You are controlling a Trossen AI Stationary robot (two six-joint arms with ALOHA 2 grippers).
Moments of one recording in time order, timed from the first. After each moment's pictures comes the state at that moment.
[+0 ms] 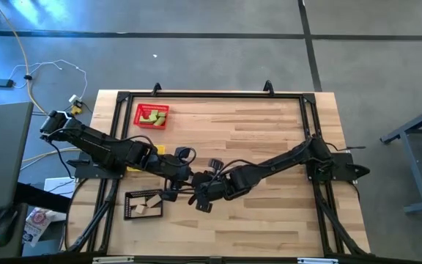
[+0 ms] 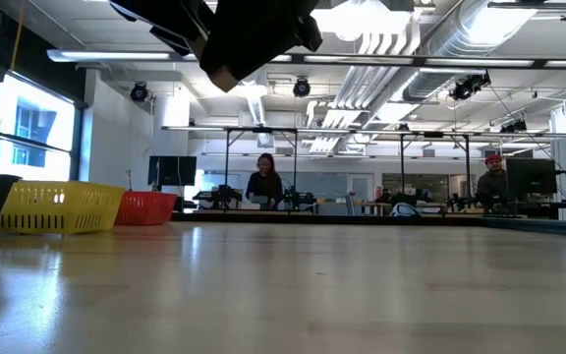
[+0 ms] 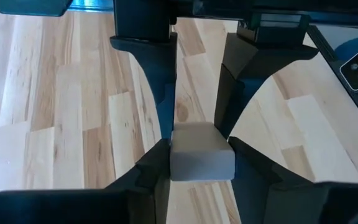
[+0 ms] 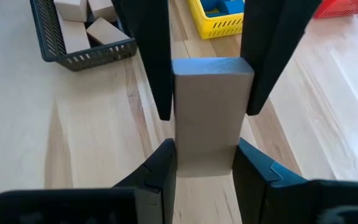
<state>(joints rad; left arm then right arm) -0.19 1.35 0.99 -0.42 -0.11 0.00 0.35 2.09 1.85 -0.73 0.42 0.44</state>
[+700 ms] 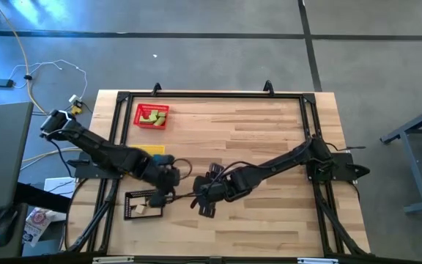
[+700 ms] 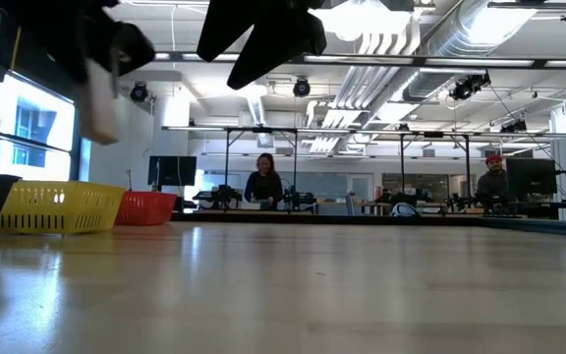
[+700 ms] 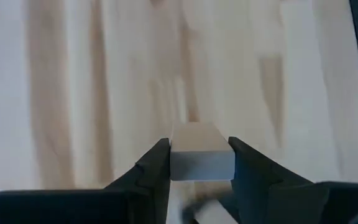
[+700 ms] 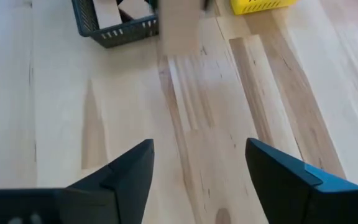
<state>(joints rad) -0.30 1.35 0.99 -0.75 -0.08 -0.30 0.36 2.09 1.85 -0.76 0.30 0.47</state>
